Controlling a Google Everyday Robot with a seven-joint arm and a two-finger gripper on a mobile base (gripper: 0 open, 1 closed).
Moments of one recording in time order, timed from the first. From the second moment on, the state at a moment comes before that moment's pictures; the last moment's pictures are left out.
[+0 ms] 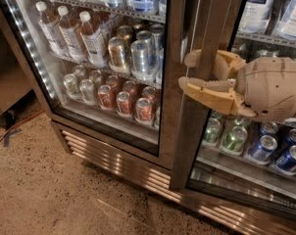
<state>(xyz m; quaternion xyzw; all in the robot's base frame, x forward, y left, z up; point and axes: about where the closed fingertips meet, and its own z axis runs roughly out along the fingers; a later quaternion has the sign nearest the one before) 0.410 -0.074 0.990 -0.54 0.53 0.33 0.57</state>
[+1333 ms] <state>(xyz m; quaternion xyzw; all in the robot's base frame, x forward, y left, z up) 0.410 -0.074 0.990 -0.54 0.53 0.33 0.57</state>
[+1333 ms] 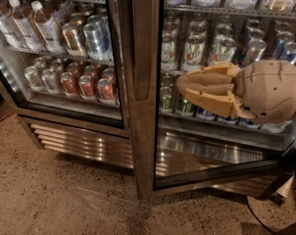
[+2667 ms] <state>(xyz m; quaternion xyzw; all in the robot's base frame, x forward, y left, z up) 0.410 -0.072 0.990 -0.54 0.53 0.33 0.57</state>
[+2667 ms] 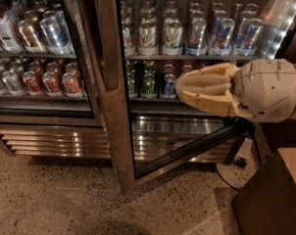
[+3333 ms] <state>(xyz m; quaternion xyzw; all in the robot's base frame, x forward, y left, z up) 0.383 -0.074 0.972 -0.52 0.54 0.32 0.57</state>
